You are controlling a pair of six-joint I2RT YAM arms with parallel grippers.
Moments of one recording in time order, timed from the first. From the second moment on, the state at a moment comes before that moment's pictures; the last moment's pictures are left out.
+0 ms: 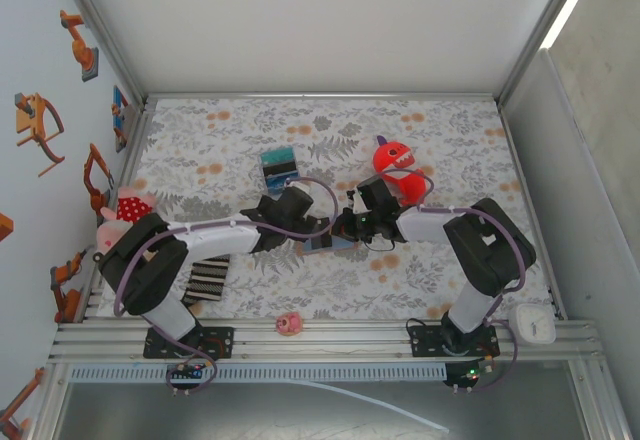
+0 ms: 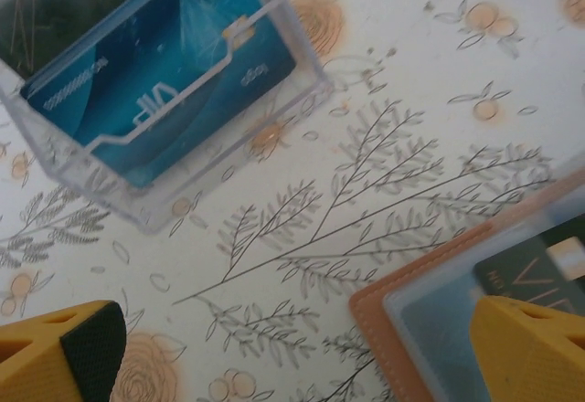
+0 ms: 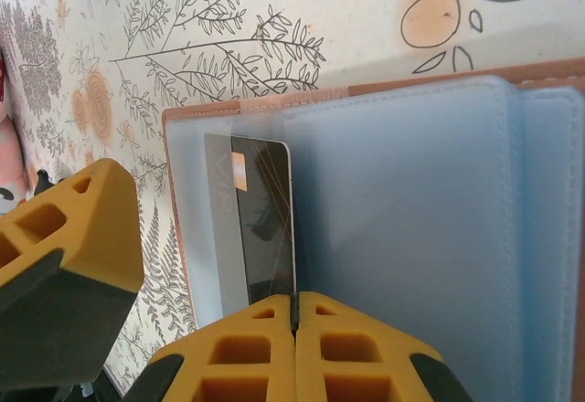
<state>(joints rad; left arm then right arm) -0.89 1.62 0.84 -0.16 -0.47 -0.21 0.61 1.70 0.75 0.05 -0.53 0.80</state>
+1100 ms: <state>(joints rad) -0.92 1.70 0.86 -0.15 -0.47 -0.17 0.59 1.68 0.74 0.06 -0.53 0.81</state>
